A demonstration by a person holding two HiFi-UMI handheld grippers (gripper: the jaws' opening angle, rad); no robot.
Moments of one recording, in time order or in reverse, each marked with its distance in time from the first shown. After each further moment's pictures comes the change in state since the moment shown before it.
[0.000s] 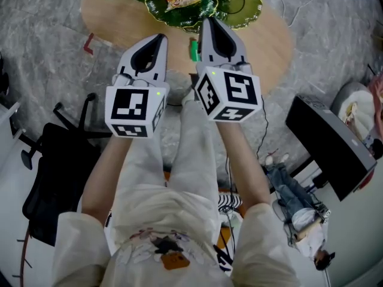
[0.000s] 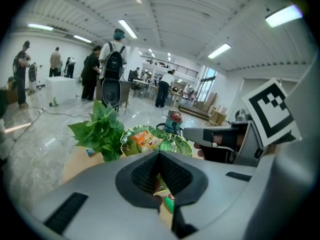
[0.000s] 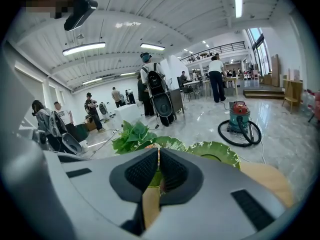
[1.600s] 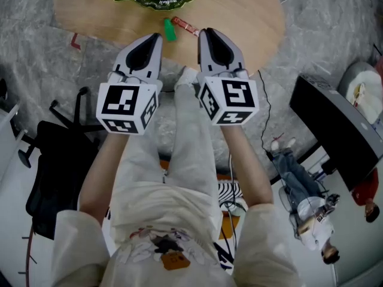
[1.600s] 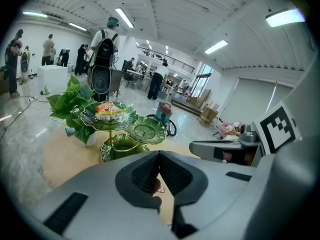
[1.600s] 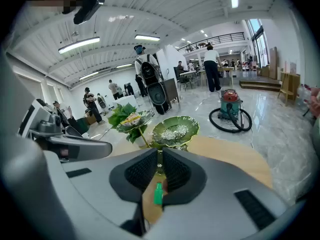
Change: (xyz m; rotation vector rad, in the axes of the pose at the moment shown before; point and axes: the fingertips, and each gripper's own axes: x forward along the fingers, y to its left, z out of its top) left arm 0.027 -0.107 -0.069 -0.019 0.086 -0.082; right arm -0.094 -0.098 -0.094 0.025 0.119 -0.004
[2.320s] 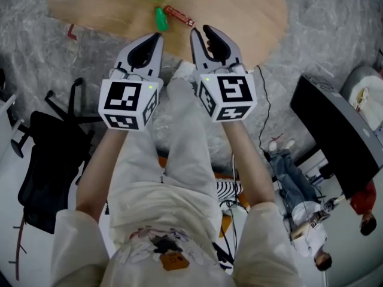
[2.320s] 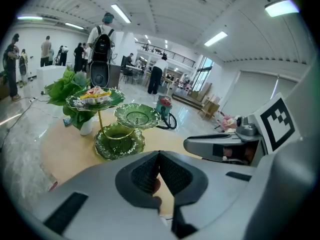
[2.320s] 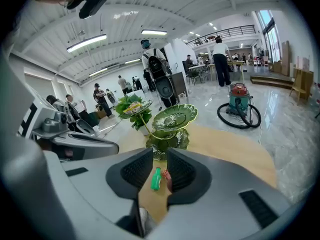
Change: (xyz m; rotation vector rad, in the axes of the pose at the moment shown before) left arm 0.022 -0.040 -0.052 0.020 0.057 0.030; right arm -0.012 -0.026 -0.046 -0.048 0.057 0.112
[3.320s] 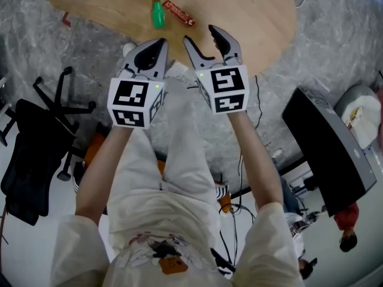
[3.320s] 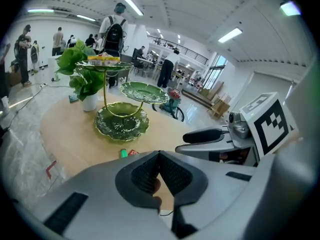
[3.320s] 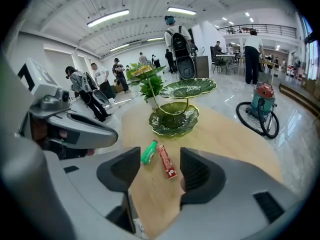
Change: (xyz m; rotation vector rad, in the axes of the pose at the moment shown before) left arm 0.048 0.000 -0.075 -0.115 0.060 0.073; right arm 0.047 -0.027 -0.080 -0.244 0.229 0.150
